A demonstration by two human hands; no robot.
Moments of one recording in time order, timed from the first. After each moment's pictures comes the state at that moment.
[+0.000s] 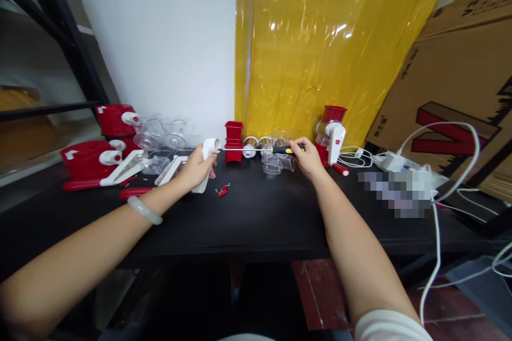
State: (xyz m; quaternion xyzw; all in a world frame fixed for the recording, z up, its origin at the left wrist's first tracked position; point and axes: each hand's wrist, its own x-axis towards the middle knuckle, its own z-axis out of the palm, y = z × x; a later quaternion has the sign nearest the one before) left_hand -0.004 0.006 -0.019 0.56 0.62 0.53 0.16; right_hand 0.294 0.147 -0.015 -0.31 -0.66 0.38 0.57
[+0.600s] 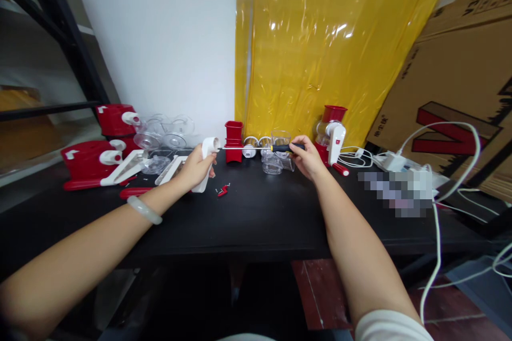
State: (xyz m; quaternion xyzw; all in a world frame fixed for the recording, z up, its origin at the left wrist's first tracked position) left_hand -0.005 0.008 -0.021 0.56 0.60 0.55 0.16; right_hand 0.295 0.137 -0.007 -0.24 -0.67 0.43 0.55
